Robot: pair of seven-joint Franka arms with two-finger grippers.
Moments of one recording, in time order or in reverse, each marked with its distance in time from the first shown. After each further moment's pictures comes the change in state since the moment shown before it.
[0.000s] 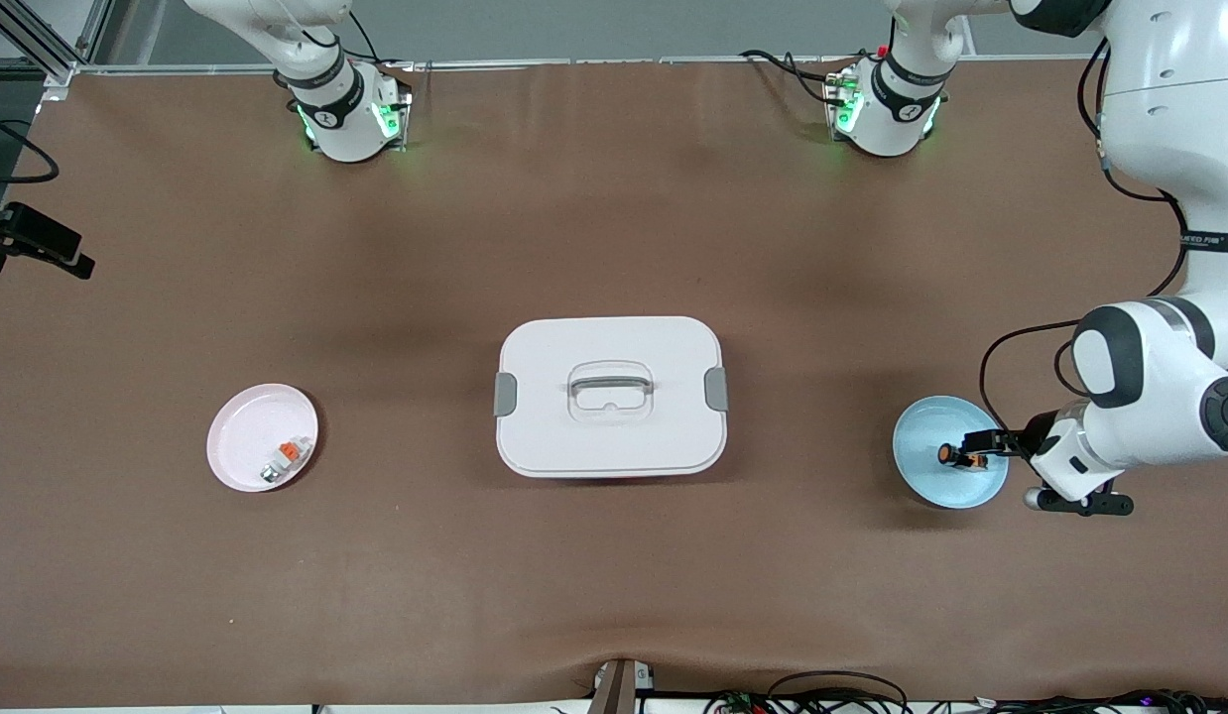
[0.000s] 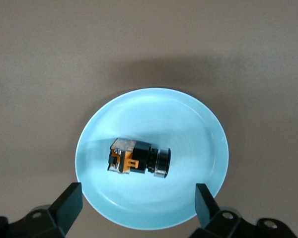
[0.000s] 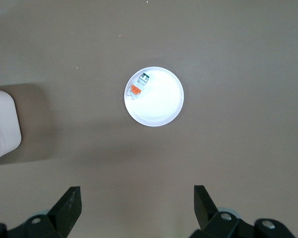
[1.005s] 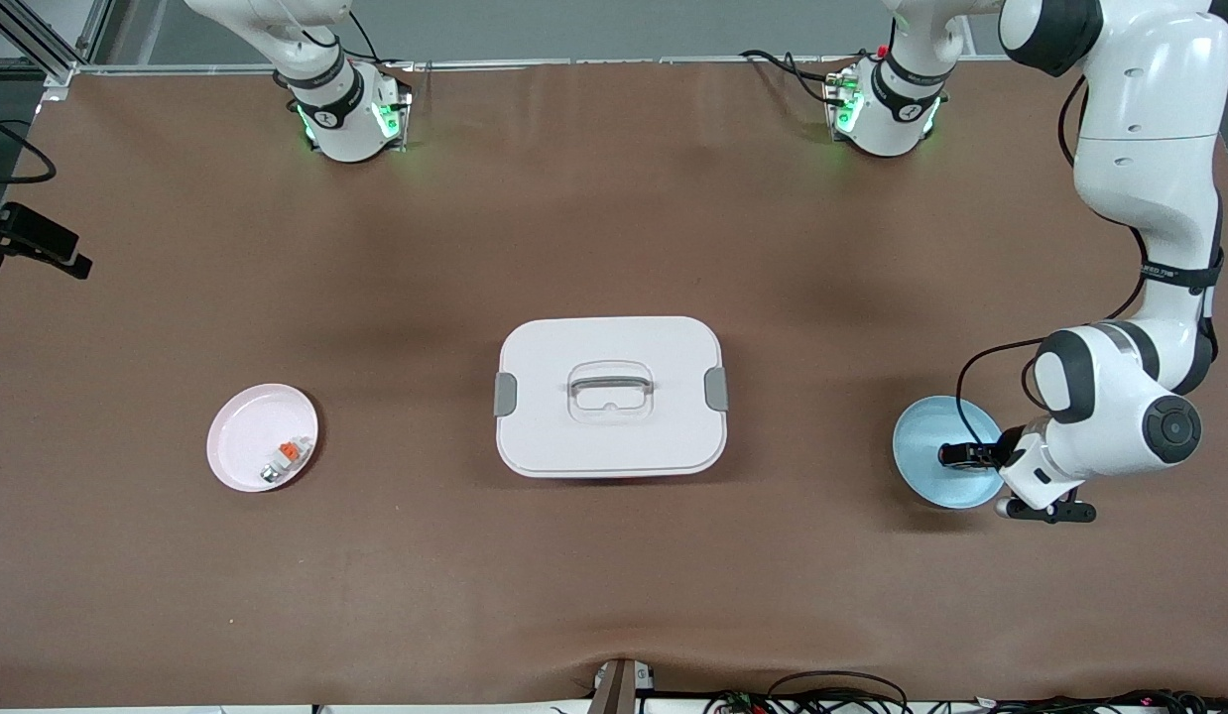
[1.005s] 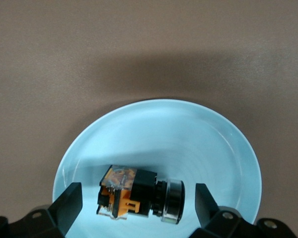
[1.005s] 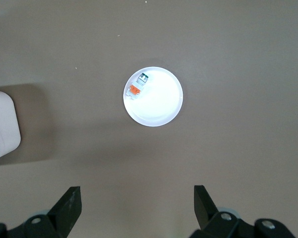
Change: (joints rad) left arm 0.001 0.096 -0.009 -0.007 0.000 0.115 0.000; right arm 0.000 0.000 -0.004 0.000 0.000 0.000 0.000
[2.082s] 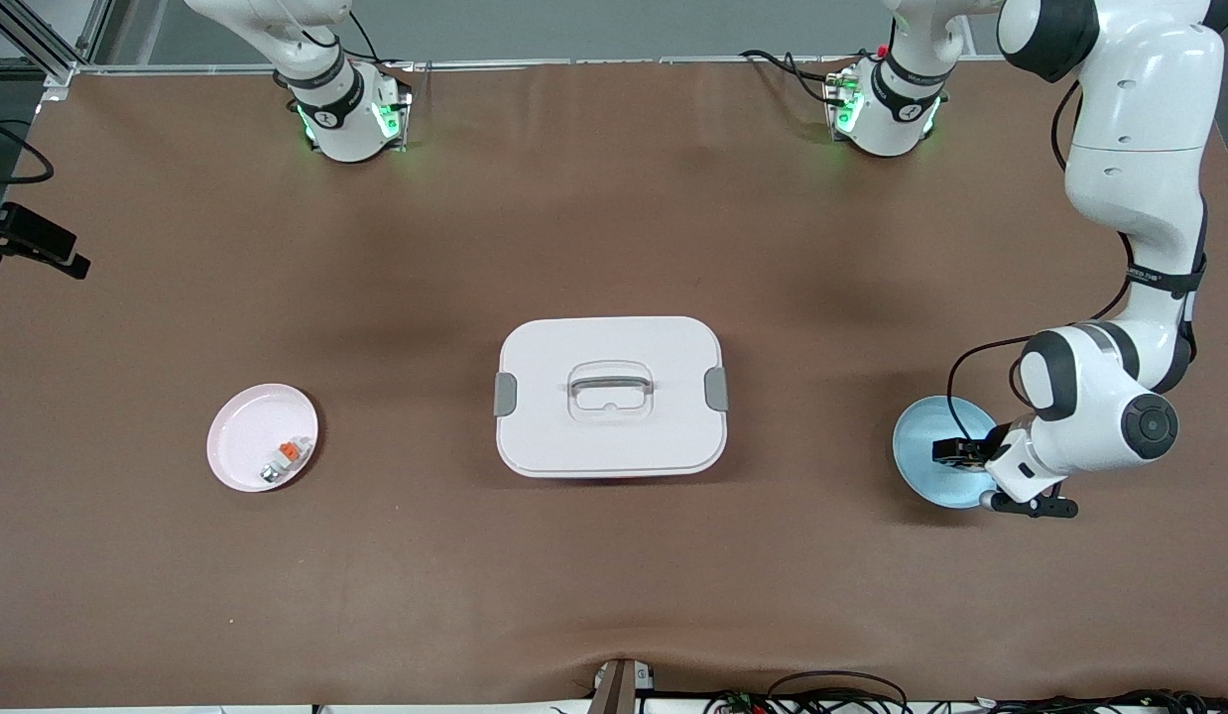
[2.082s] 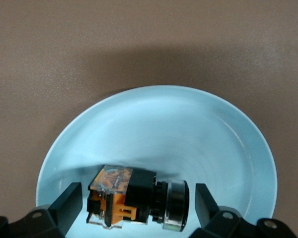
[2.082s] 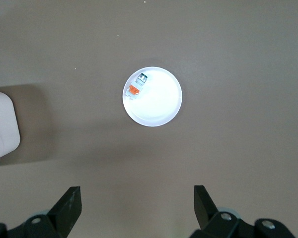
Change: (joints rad) left arm 0.001 0.006 -0.003 -0.042 0.000 0.040 0.039; right arm -0.002 0.000 -0.002 0.000 0.000 0.000 0.000
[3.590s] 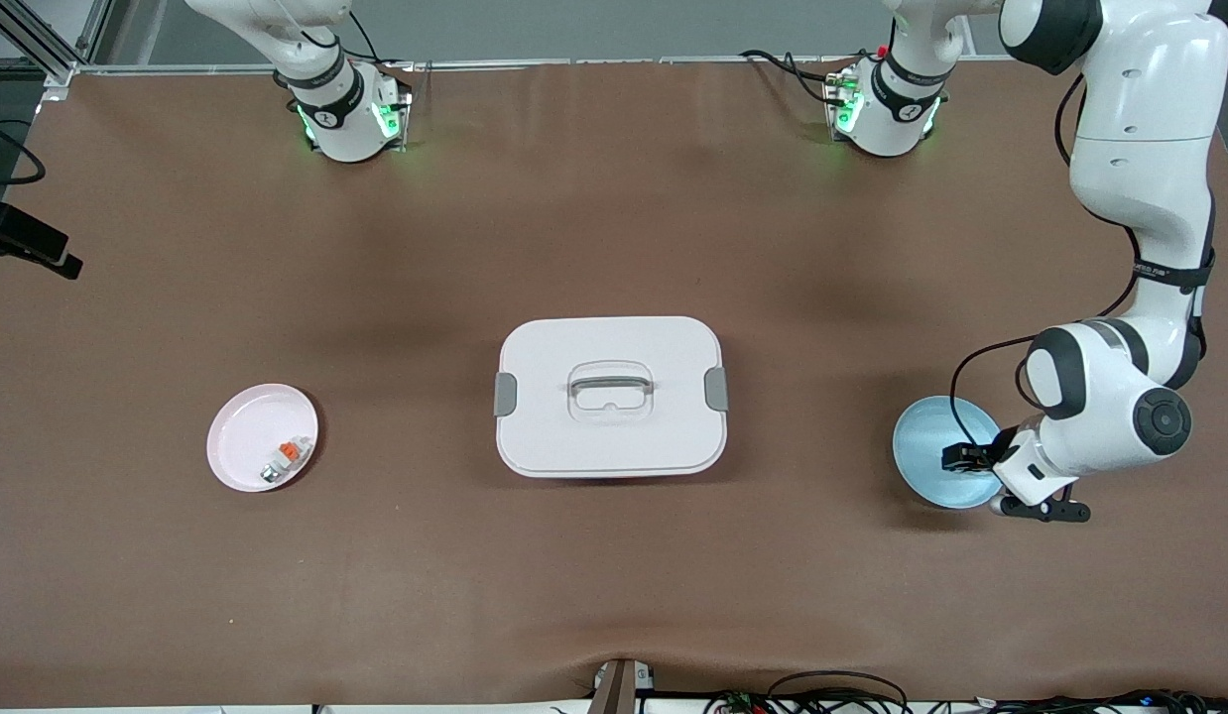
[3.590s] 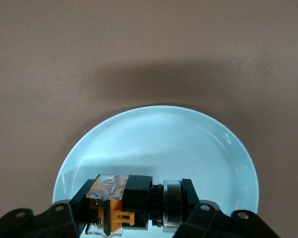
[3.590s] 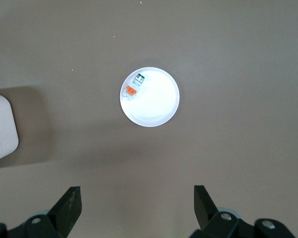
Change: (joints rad) left arm 0.000 -0.035 -0.001 0.007 -0.009 0.005 -0.002; right arm -0.012 0.000 -0.001 0.000 0.000 0.002 0.000
